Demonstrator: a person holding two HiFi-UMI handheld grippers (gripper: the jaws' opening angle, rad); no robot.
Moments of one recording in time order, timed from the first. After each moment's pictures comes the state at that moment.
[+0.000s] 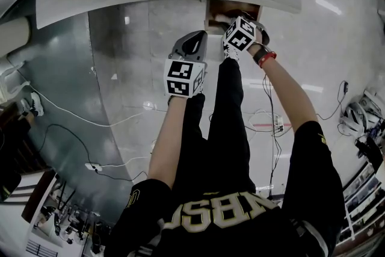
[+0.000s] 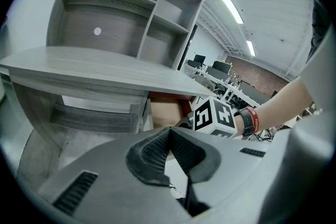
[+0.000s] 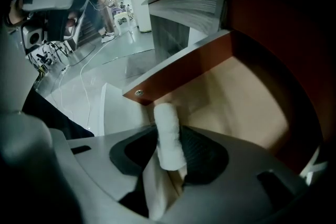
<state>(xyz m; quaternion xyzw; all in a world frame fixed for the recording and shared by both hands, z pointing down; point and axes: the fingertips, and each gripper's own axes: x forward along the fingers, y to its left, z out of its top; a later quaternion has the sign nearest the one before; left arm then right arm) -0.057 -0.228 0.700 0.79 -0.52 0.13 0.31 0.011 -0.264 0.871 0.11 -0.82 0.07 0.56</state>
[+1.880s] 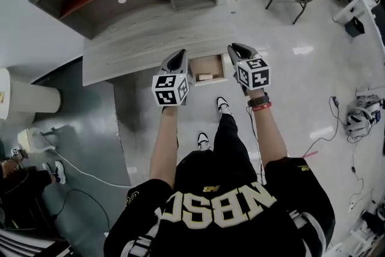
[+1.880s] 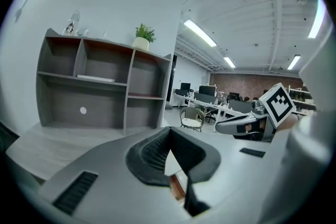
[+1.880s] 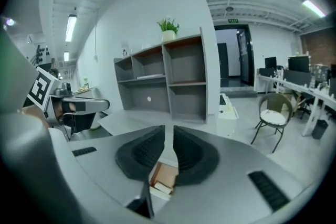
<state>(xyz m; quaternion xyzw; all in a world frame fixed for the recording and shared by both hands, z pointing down) -0.107 -0.275 0.425 0.85 -0.51 0.03 0.14 0.061 -0.287 0.468 0.49 -0.84 0.15 0.18</state>
